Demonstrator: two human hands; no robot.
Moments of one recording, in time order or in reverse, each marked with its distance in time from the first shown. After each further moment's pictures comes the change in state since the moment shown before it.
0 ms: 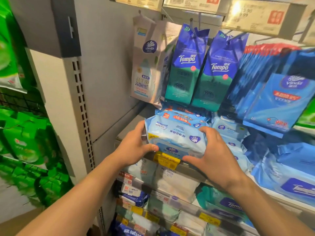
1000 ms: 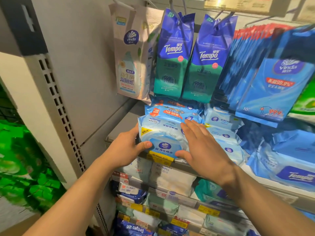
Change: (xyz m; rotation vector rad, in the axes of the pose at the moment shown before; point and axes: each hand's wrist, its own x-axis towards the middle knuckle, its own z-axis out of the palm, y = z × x) left_hand 0.003 0.008 -0.001 0.271 -0.157 -0.016; right_hand 0.017 0.008 0.014 -0.339 -0.200 -0.130
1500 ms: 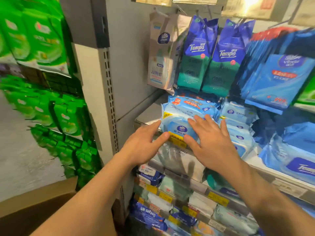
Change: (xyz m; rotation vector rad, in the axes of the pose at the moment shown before) left_hand -0.092 0.032 0.012 0.205 0.114 -0.102; right_hand -0.053 -0.041 -0.011 0.016 0.057 0.002
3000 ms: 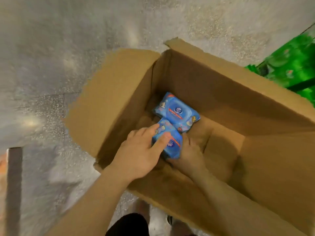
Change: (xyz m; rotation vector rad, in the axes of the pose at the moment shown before) left_hand -0.587 -0.396 -0.032 -0.344 0.151 -1.316; right_hand -0.257 -0.573 0.501 0.110 -0.999 -0.545
